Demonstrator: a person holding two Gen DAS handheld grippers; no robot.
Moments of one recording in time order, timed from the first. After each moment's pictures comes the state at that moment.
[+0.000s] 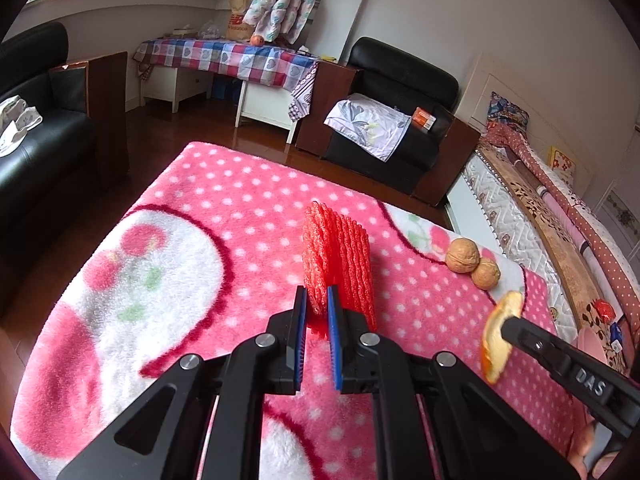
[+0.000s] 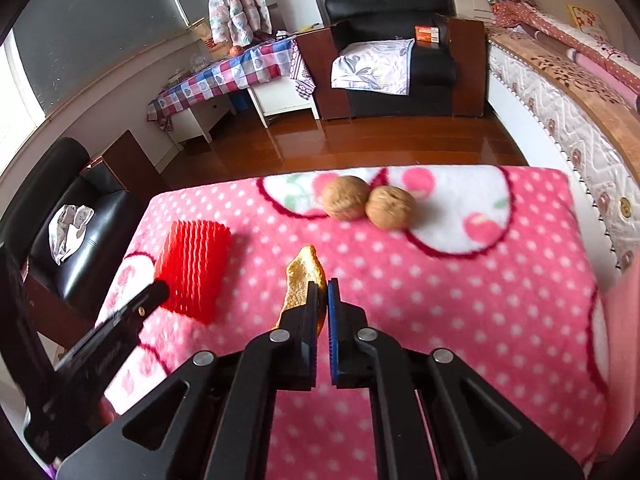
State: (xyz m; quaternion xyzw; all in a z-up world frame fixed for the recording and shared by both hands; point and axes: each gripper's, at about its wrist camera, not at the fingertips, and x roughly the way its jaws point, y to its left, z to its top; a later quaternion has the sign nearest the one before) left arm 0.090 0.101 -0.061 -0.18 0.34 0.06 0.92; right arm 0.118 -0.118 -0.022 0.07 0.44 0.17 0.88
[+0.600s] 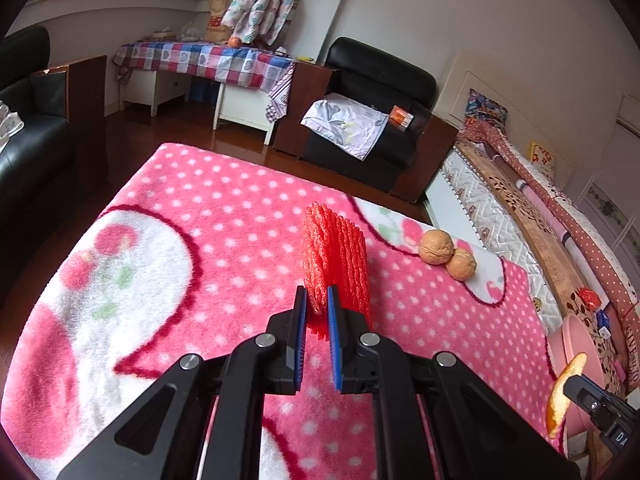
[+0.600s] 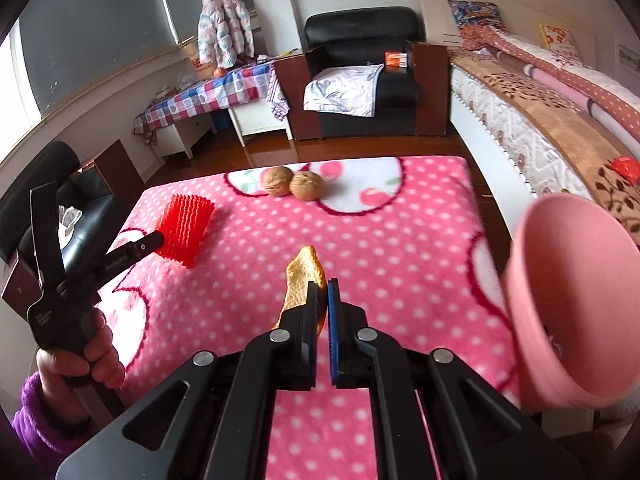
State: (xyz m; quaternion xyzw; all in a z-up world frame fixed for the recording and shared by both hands) left arm 0.087 0.089 -0.061 -0.18 0.34 0.02 0.92; right arm 0.041 -0.199 -0.003 0.06 0.40 0.13 0.90
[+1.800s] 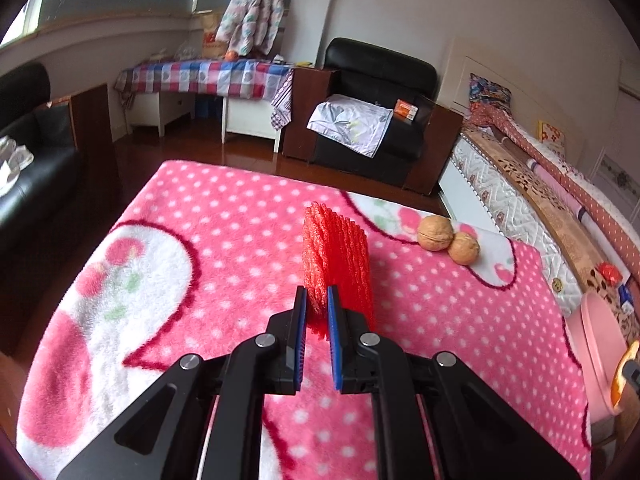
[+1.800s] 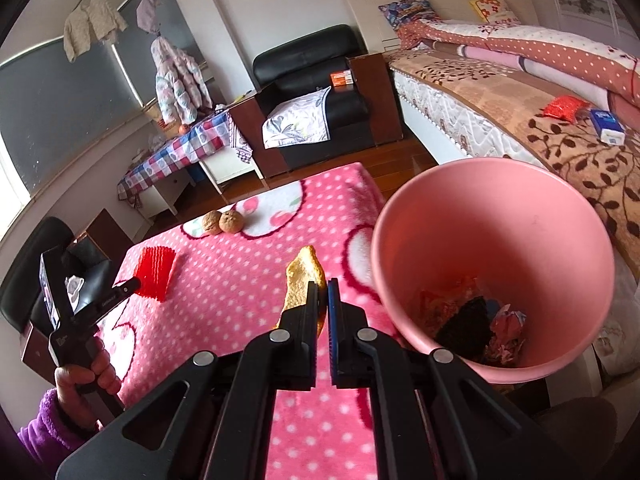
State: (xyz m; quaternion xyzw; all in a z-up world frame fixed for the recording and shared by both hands) left arm 0.078 0.060 -0.054 -0.11 0.34 0.05 0.93; right arm 0.009 -0.313 -0.005 0.17 0.36 0.08 0.91
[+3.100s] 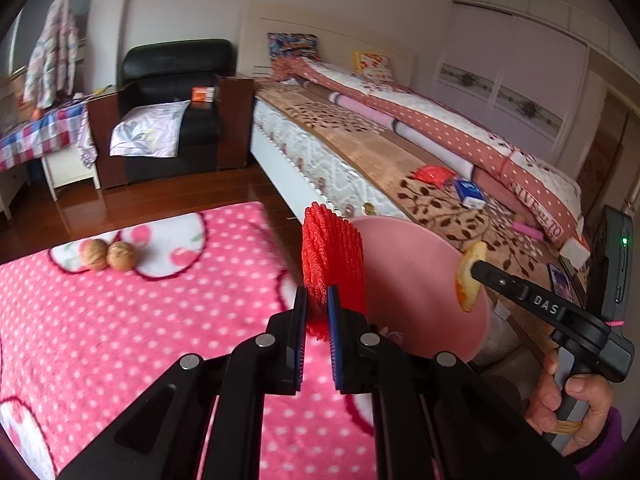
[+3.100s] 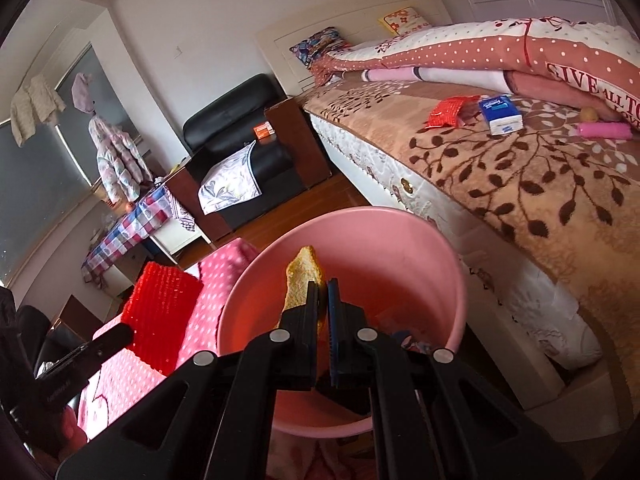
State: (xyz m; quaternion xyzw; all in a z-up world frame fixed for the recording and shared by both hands) left arm 0.059 -0.203 0.011 0.00 0.35 -0.26 0.90; right arm -0.004 -0.443 -0.006 0.24 0.30 -0.03 0.92
